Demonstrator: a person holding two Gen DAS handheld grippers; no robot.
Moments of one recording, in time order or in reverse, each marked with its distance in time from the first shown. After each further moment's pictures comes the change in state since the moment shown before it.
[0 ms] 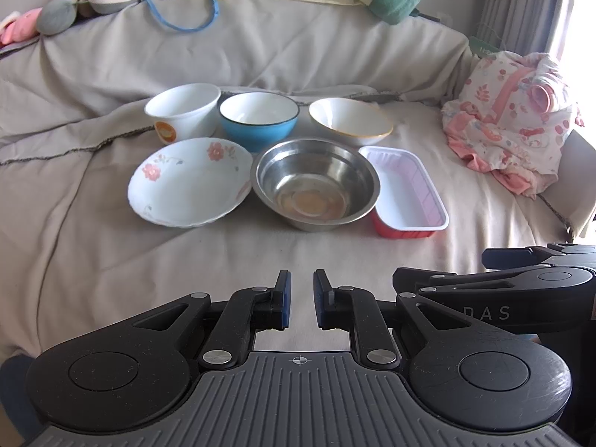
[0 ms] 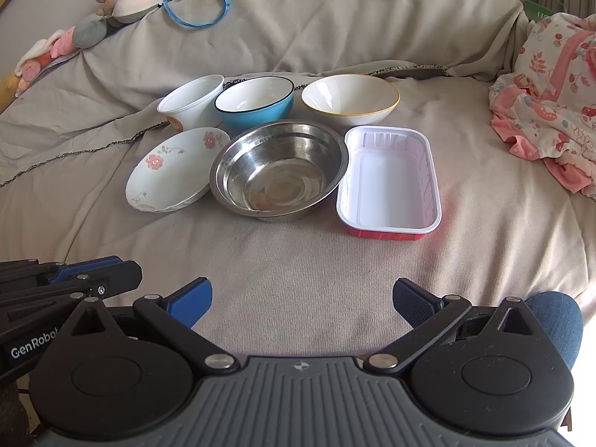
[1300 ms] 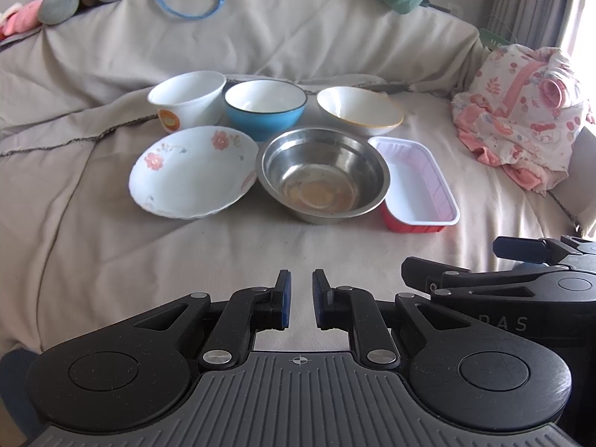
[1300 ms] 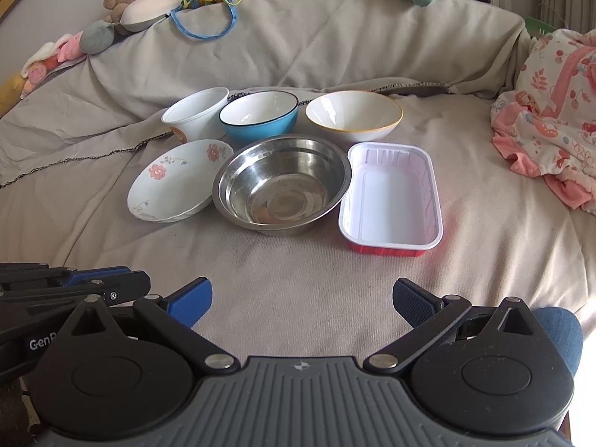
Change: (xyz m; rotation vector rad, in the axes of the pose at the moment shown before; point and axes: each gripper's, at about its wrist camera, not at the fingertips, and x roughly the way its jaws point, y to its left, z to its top) left arm 0.014 0.001 0.006 -0.021 0.047 0.019; right arm -0.001 -0.001 0.002 -0.037 -0.063 0.006
